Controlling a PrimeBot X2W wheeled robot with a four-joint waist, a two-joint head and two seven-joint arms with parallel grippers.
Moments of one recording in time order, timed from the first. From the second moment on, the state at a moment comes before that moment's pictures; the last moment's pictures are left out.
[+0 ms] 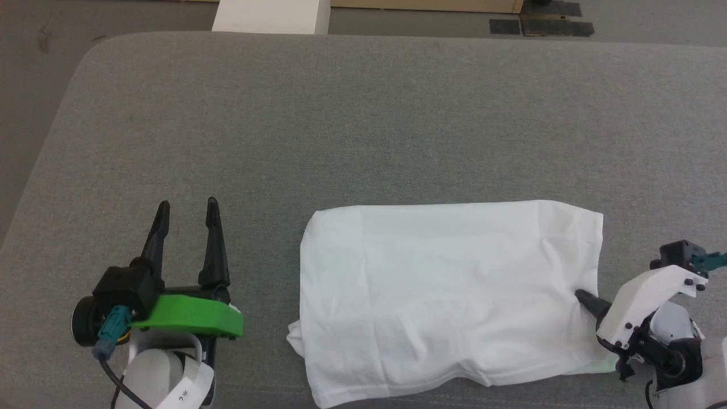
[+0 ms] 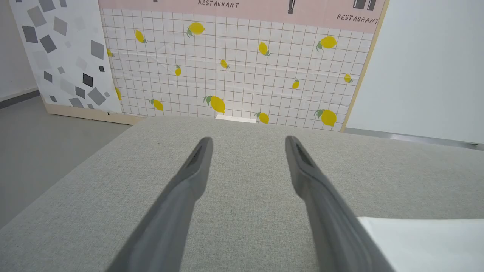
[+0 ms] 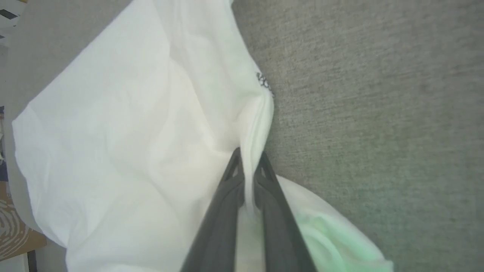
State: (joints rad) left arm -0.15 0.06 0.03 0.08 -0.17 -0.07 -0.26; right arm -0.25 -0.05 -0.31 0.36 0.45 0.13 0.72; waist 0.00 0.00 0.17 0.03
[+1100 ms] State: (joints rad) left arm -0.13 0.06 0.05 0.09 -0.16 -0.09 -0.26; right arm 0.00 -0.05 -0.23 -0.29 0.32 0.13 0.83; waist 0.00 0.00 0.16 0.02
